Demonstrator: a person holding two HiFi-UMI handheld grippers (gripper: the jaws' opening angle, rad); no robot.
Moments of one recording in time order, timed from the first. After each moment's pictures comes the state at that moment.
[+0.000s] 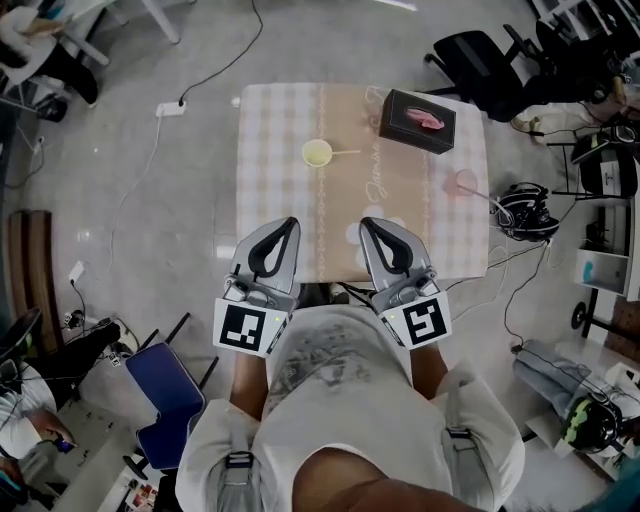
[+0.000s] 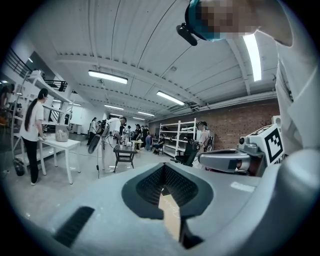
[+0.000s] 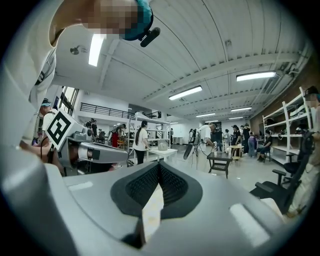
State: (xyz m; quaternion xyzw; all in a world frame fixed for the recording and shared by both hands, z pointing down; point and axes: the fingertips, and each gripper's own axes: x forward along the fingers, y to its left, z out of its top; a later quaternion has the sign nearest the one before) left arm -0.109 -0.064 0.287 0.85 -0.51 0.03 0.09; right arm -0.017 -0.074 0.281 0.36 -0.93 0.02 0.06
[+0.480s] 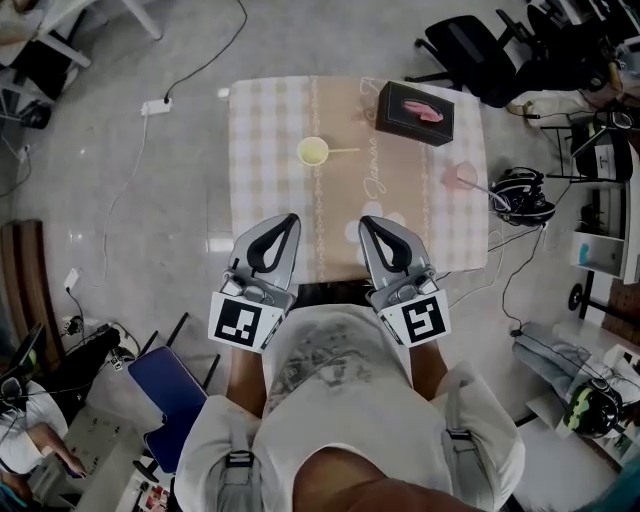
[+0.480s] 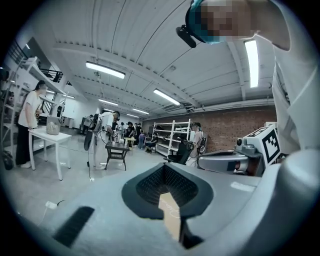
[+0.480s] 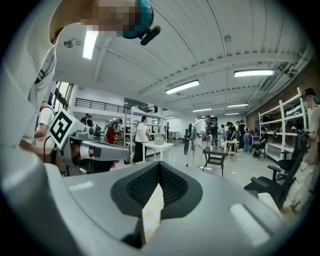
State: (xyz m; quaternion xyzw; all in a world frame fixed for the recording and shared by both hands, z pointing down) left arm -0.116 -0.089 0.308 0.88 -0.47 0.02 0.11; right arm -0.024 -0.092 0.304 0.39 -0.92 0.04 0.09
